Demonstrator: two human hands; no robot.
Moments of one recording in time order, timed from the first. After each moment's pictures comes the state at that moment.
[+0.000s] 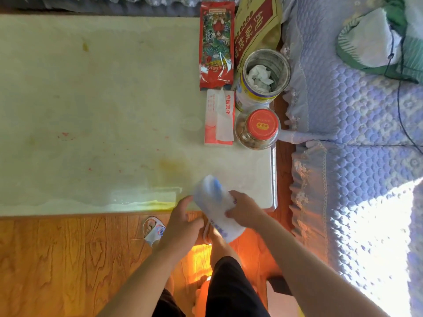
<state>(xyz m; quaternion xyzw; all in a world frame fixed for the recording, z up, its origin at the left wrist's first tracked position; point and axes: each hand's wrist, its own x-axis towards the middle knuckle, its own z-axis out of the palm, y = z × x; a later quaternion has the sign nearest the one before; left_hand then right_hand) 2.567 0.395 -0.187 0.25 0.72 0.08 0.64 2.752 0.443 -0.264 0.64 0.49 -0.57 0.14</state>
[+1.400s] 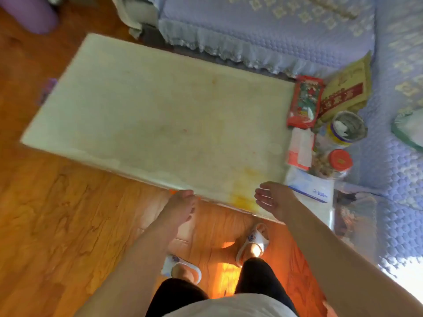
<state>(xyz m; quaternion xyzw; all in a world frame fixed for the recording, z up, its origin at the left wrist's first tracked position) 2.326 0.298 -0.102 0.09 0.75 0.25 0.61 2.572 0.417 -0.150 0.69 0.14 -0.69 -0.17</state>
